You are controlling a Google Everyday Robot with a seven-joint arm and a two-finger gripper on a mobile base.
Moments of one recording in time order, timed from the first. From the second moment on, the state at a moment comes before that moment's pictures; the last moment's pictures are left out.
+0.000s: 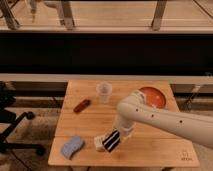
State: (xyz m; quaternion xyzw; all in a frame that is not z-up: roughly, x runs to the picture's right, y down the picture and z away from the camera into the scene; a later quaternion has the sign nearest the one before) arm 0.073 0.232 0.729 -0.33 -0.17 -0.26 0.89
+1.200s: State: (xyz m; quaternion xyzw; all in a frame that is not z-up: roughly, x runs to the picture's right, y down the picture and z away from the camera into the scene) arm 0.054 0.224 0.737 -0.32 -0.18 -0.26 0.89
